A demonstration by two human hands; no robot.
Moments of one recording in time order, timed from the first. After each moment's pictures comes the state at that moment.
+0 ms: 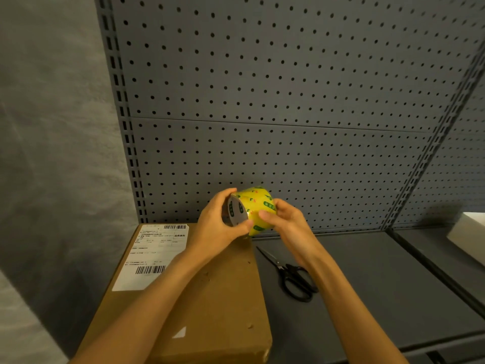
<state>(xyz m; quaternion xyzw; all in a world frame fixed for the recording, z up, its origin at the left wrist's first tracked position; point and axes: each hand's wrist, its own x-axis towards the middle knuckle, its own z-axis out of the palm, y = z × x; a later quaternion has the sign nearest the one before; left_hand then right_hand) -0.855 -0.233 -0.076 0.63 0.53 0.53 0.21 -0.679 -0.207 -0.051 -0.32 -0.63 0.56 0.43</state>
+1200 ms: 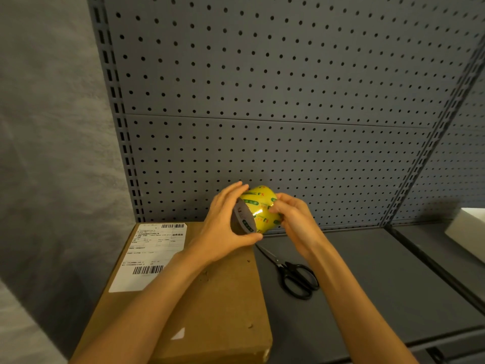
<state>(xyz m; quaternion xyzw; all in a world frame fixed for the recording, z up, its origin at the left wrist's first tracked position) -0.851 -0.230 -0.079 0.73 0.50 0.45 0.13 -0.679 -0.195 -0.046 -0.40 -0.60 0.53 0.44</state>
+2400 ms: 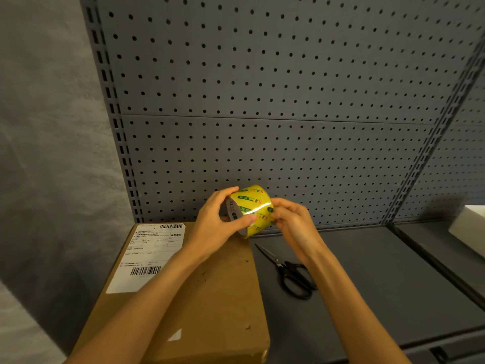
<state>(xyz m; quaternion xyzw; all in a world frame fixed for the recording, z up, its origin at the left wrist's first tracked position) -0.851 -0.232 -0.071 0.63 0.52 0.52 0.24 -0.676 -0.205 -0.049 -0.37 -0.59 0.55 0.46</state>
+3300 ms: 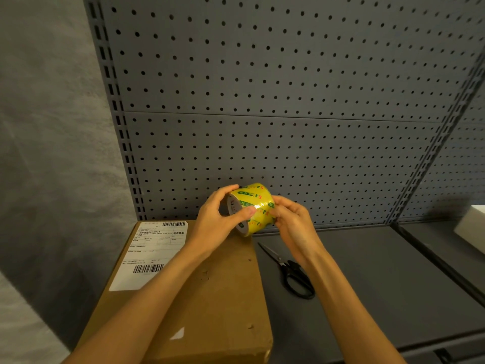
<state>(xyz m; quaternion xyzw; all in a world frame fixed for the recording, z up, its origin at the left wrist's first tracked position) -0.850 -0.232 -0.067 0.58 0.53 0.55 0.28 -0.685 -0.204 -0.056 -0.36 -0.56 0.57 0.49</state>
